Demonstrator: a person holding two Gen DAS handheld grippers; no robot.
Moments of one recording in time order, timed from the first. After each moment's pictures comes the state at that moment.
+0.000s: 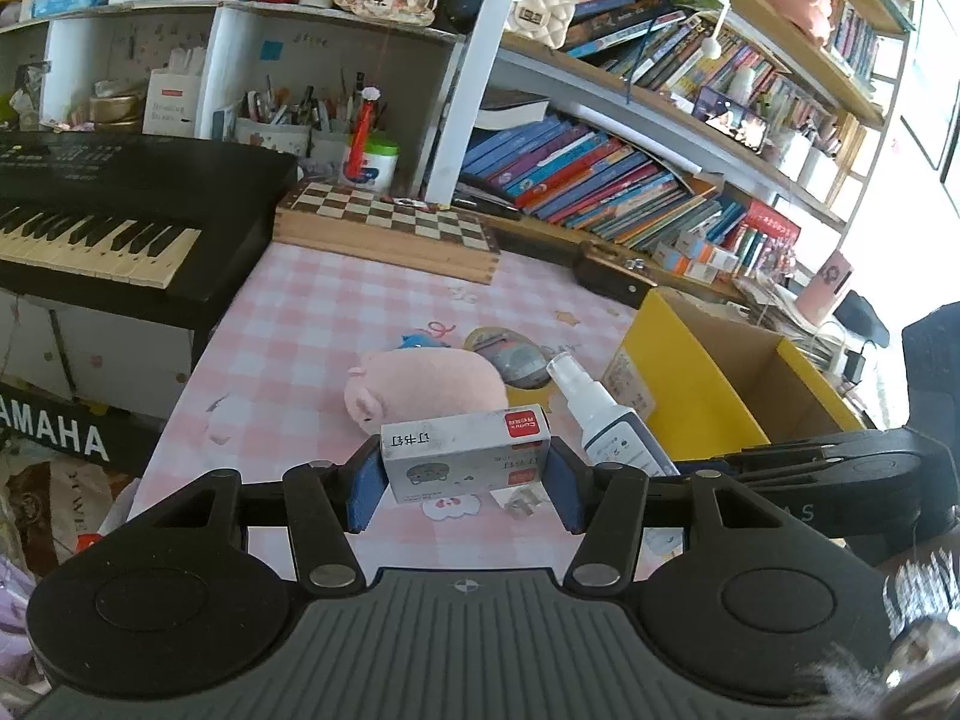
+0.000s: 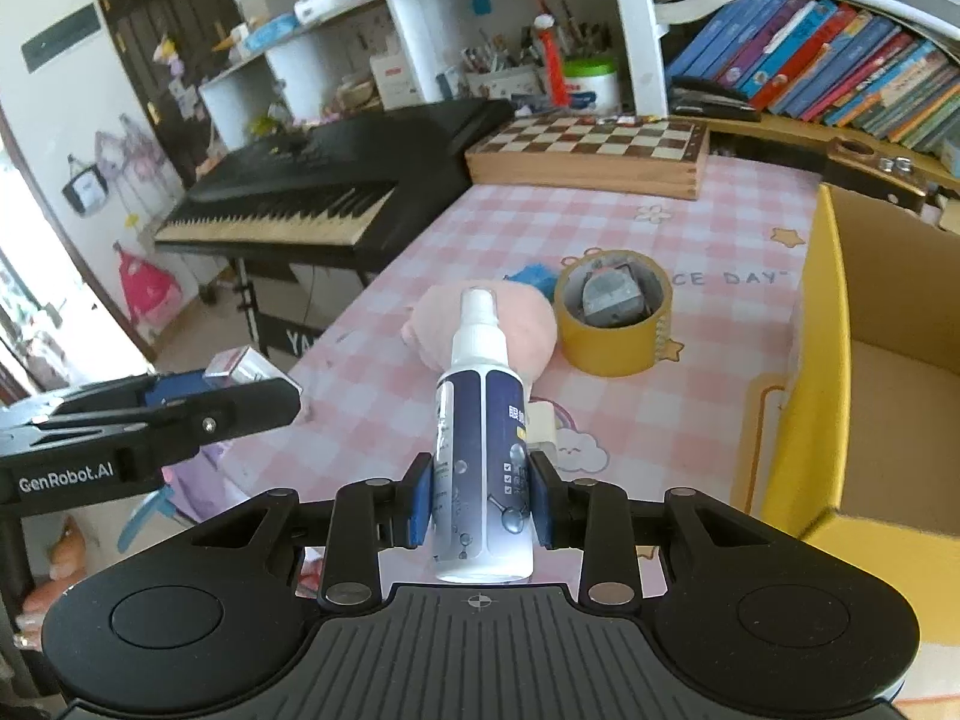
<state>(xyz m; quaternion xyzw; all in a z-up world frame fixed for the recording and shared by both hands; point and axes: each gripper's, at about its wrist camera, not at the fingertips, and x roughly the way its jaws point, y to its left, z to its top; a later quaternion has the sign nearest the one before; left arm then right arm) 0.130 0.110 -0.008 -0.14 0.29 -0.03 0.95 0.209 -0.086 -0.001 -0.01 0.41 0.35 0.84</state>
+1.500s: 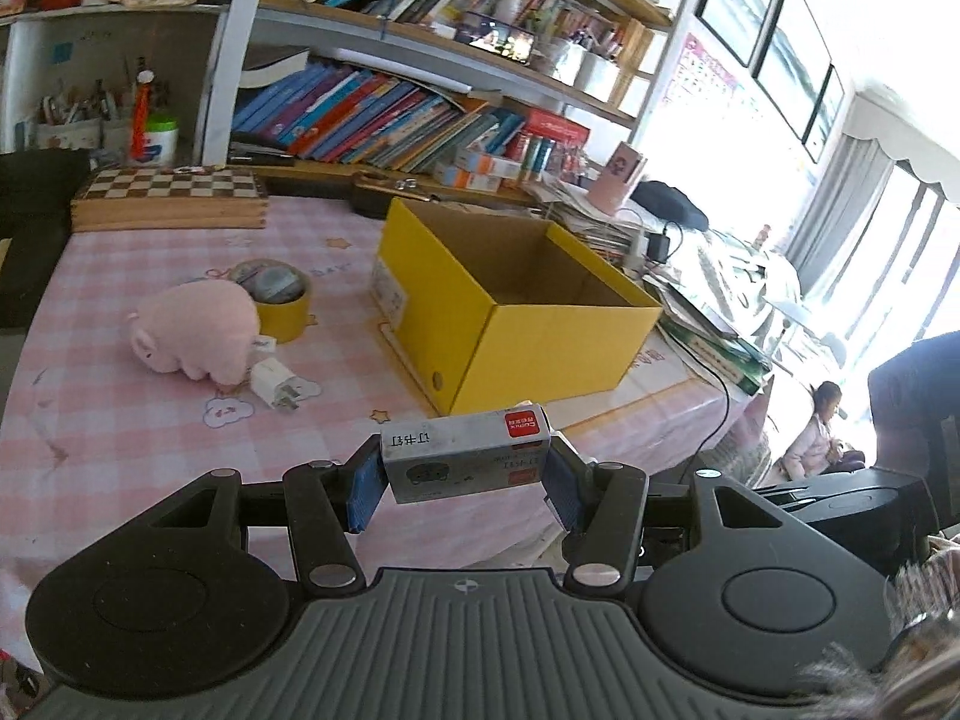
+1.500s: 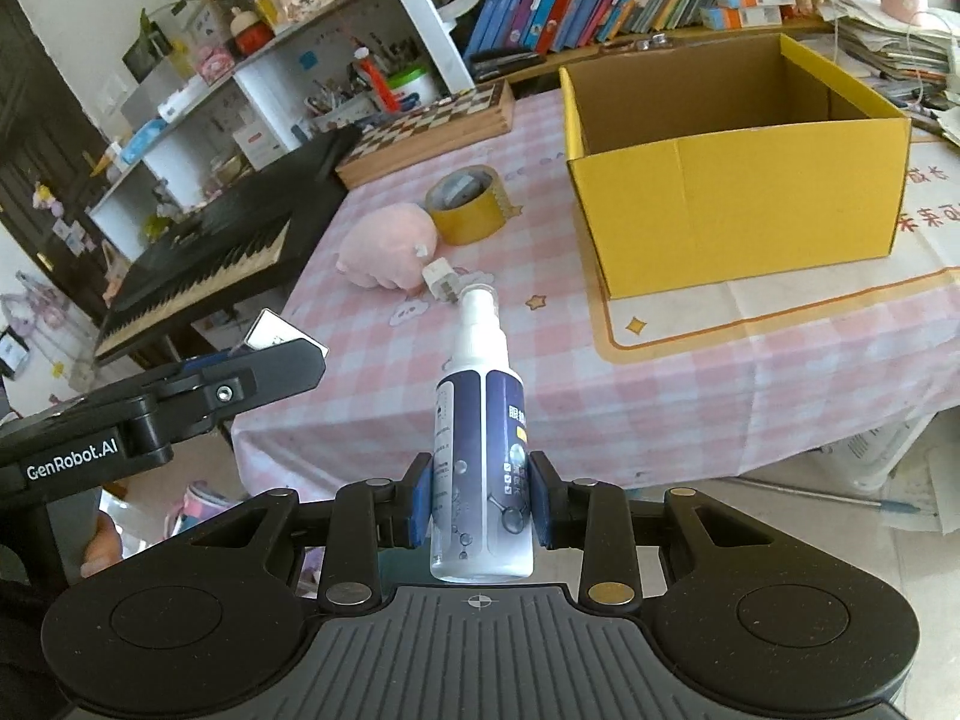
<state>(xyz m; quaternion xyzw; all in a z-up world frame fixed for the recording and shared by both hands) 0.064 0.040 0.007 -0.09 0.31 -0.23 0.92 0.062 -0.173 -0.002 0.12 0.44 0.20 0.87</state>
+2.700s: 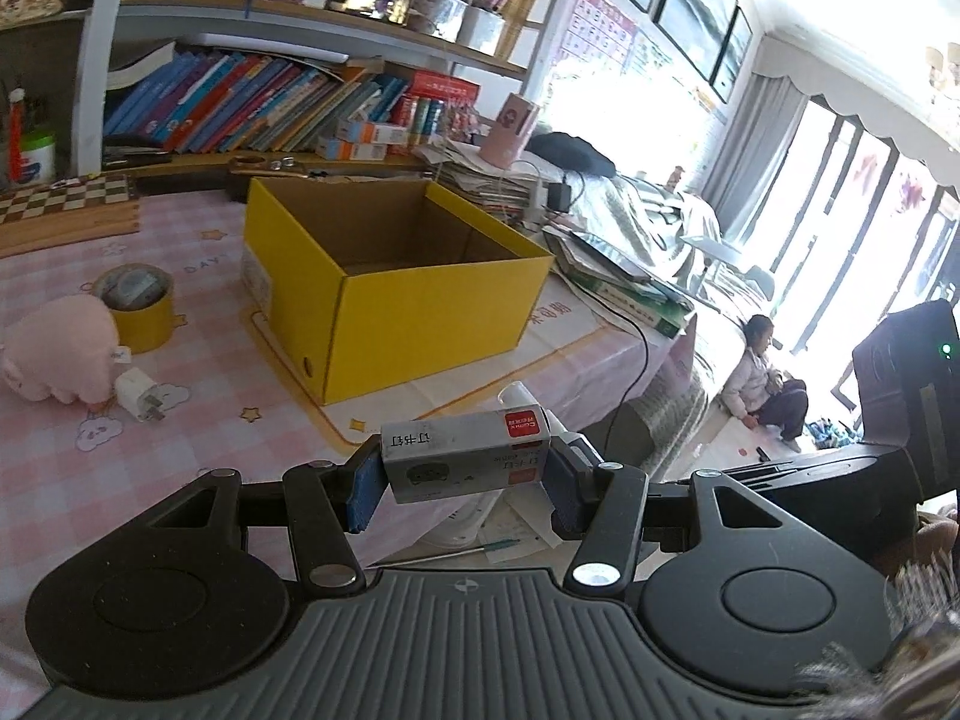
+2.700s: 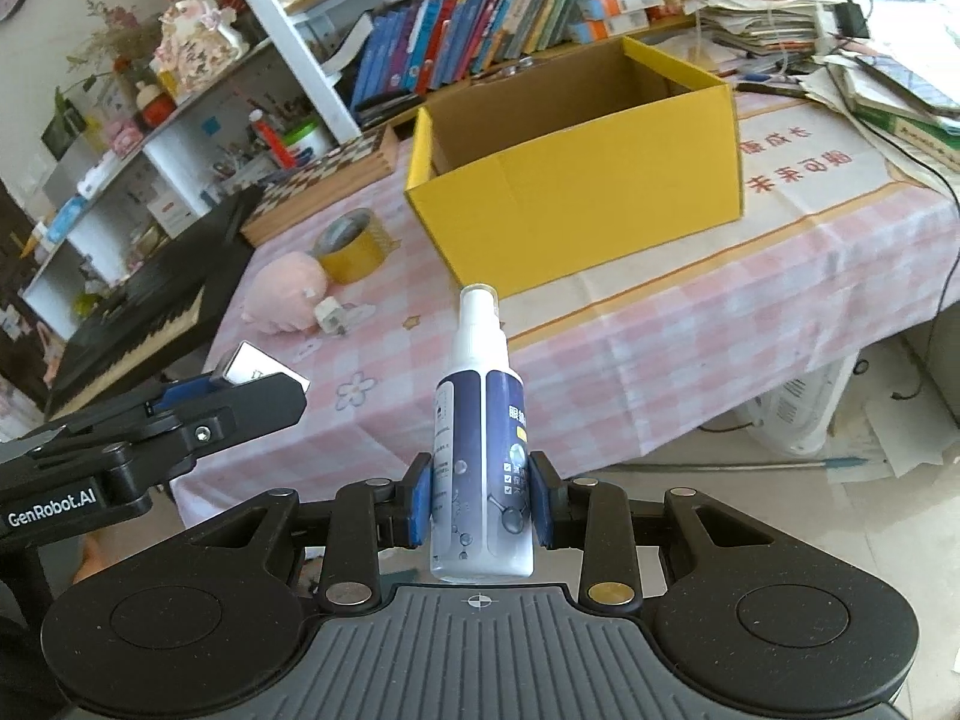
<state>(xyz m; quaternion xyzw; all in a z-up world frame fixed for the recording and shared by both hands) 0.069 -0.020 0.003 -0.04 0.31 -0.32 0.89 0.034 -0.228 -0.008 0.17 0.42 0.10 0.88</state>
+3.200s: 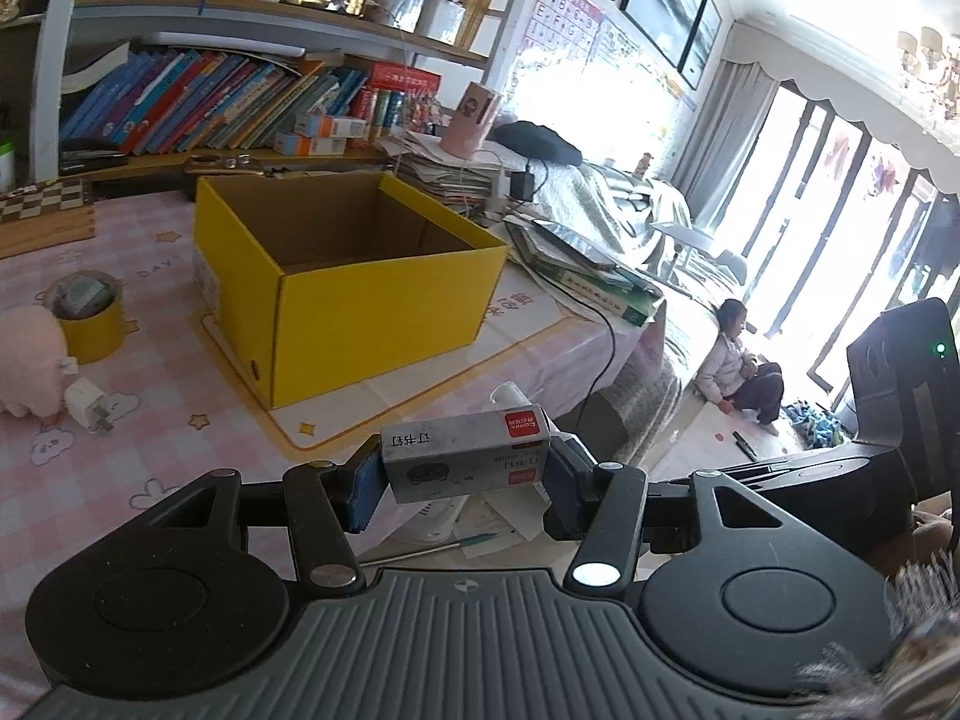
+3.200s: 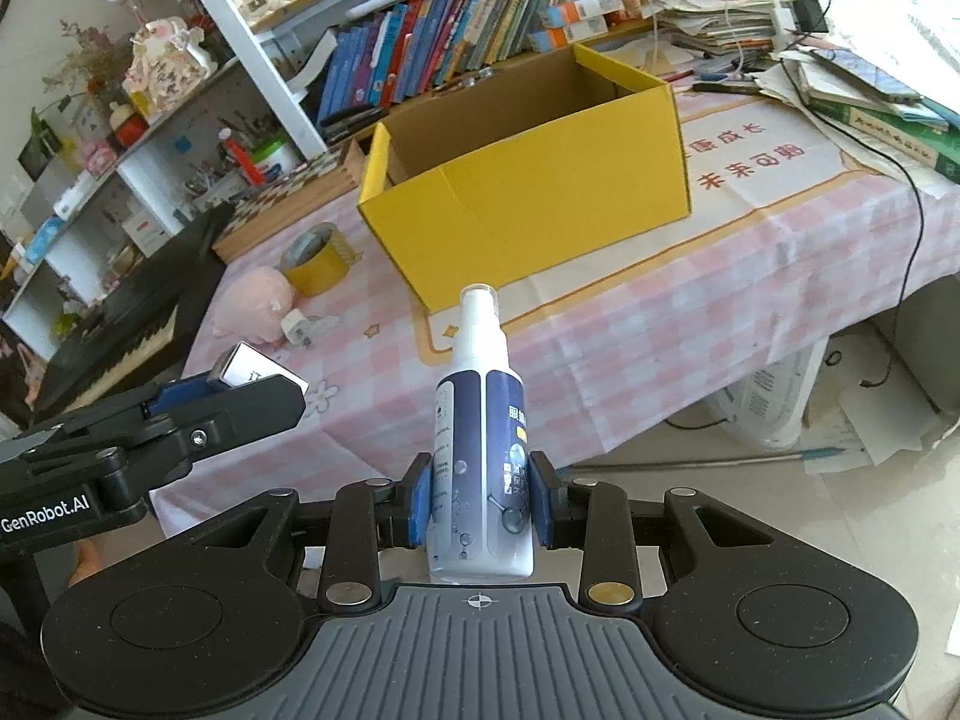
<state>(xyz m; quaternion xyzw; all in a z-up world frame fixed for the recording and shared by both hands) 0.070 -0.044 0.003 -0.04 0.31 -0.36 0.88 0.023 -0.247 -0.008 0.18 0.42 0.07 0.89</state>
